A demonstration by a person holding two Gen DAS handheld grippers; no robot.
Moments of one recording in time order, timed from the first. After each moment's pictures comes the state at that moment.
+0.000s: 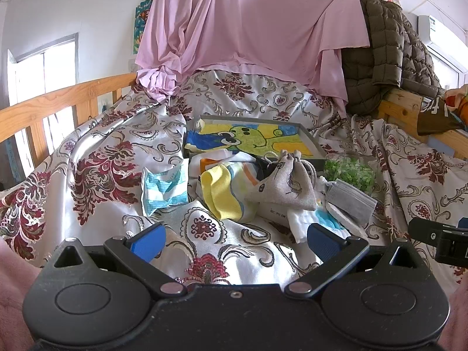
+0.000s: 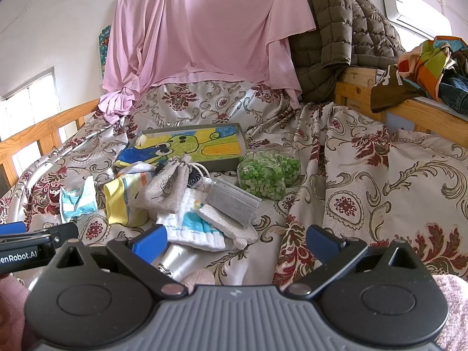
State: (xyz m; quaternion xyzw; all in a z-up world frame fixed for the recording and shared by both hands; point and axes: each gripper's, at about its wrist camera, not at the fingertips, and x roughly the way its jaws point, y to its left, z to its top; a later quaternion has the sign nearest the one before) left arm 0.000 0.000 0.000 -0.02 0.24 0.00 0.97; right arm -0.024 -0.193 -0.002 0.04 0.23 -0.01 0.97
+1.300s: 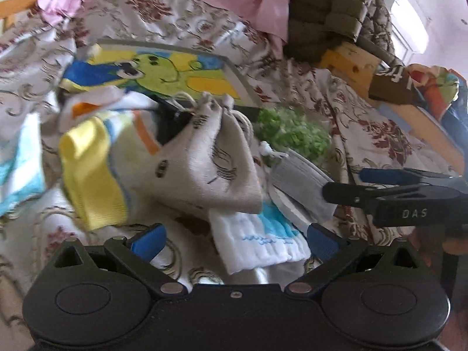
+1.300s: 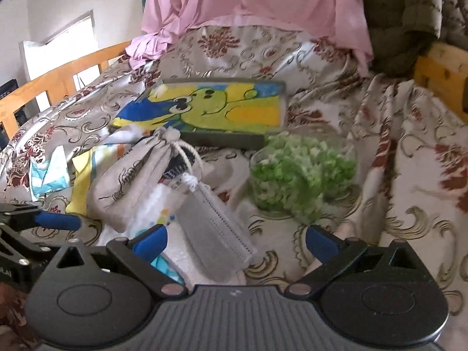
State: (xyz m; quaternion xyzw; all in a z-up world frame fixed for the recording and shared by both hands) left arm 0.164 -0.022 -0.061 -0.10 0.38 -0.20 0.90; right arm 0.153 -0.240 -0.037 -0.03 0.34 0.12 0.93
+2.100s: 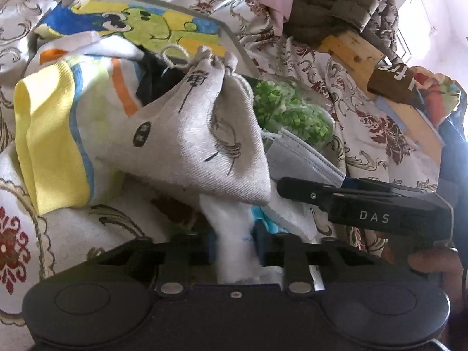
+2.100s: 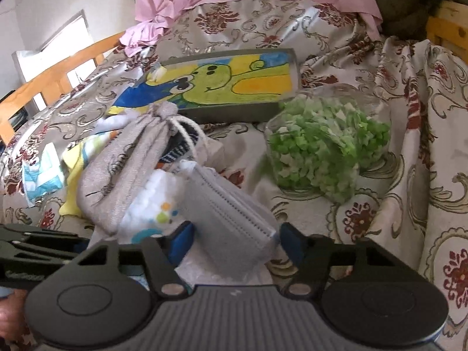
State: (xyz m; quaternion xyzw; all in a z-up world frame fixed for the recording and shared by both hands) left arm 0.197 -0.026 -0.095 -0.15 0.43 -0.23 0.86; right arm 0.182 -0.234 -0.071 0.02 0.38 0.14 0.92
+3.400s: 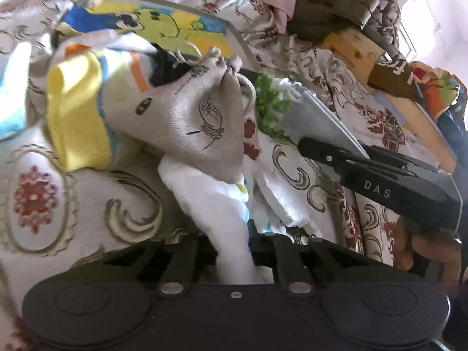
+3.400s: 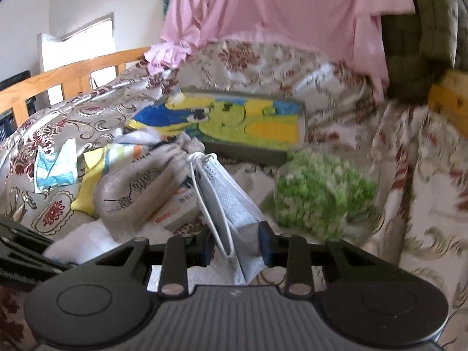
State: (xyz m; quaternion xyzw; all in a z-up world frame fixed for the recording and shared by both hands) left arm 0.155 -0.019 -0.080 -0.14 0.43 -0.21 0.87; right arm 0.142 -0.213 -0.043 -0.07 0.28 0.14 0.95
